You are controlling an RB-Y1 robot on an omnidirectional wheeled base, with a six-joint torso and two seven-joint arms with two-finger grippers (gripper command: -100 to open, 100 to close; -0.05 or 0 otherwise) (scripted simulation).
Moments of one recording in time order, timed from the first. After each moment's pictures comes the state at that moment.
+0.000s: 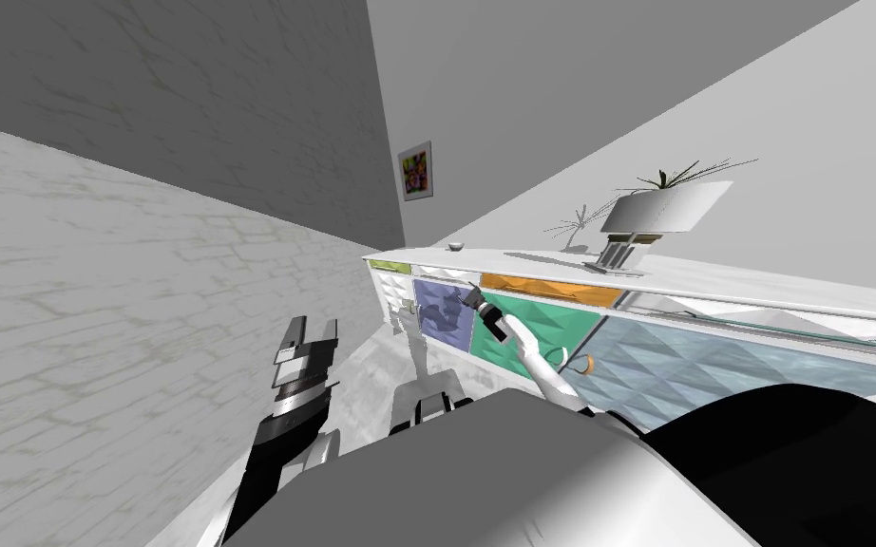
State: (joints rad) left arm 0.52 -0.03 0.01 -2.20 -0.11 -0.56 0.16; right arm -0.04 -0.38 -0.06 -1.65 1.01 -0.26 1.06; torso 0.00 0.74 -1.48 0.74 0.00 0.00
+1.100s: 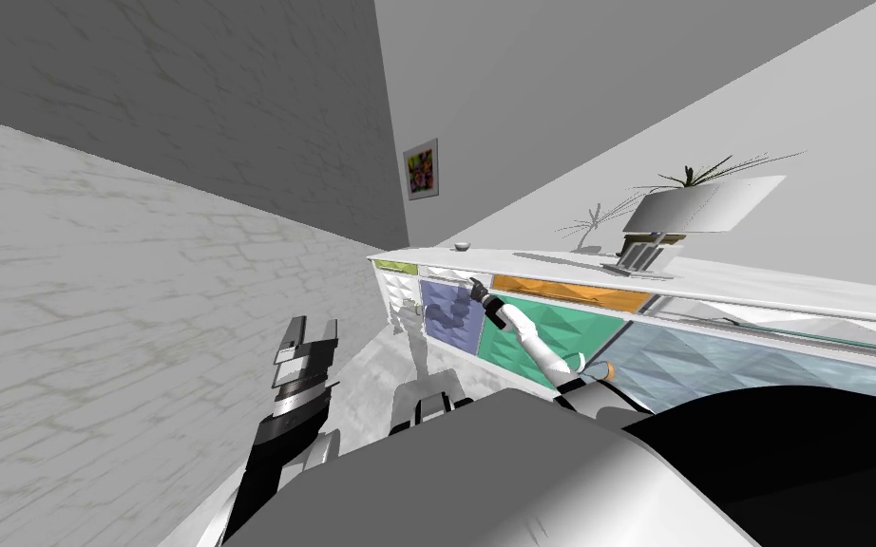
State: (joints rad) left arm 0.52 -0.03 0.01 -2.20 -0.11 -0.56 0.16; right arm -0.17 -0.50 -0.06 -1.50 1.22 -0.19 1.32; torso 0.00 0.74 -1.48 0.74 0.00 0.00
